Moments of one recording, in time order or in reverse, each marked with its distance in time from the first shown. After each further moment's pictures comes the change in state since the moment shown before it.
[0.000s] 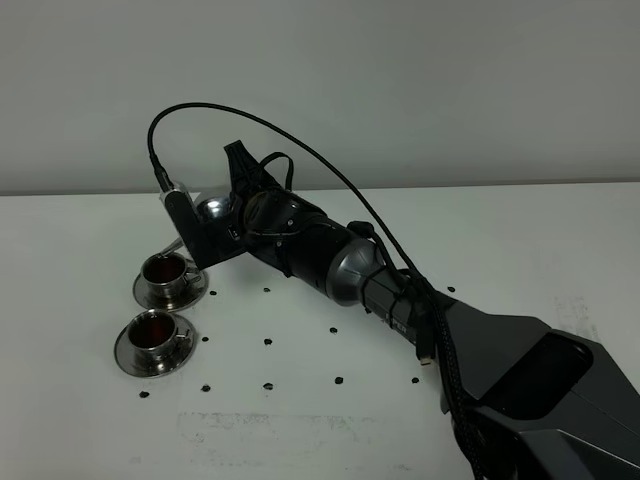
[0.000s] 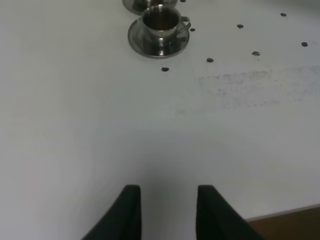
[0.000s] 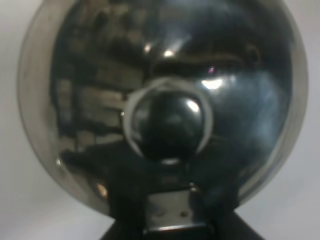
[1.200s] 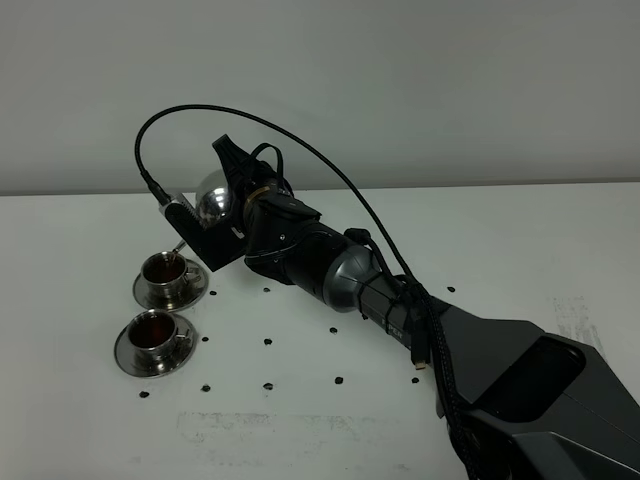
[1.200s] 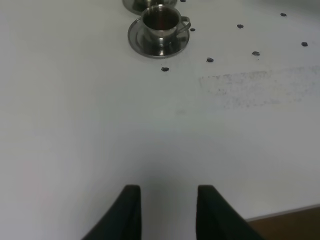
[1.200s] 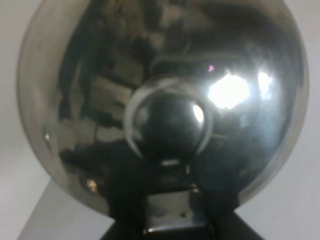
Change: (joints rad) left arm 0.000 0.000 0.000 0.000 0.000 0.000; right arm 0.004 0.025 0.000 -0.288 -0.061 0.028
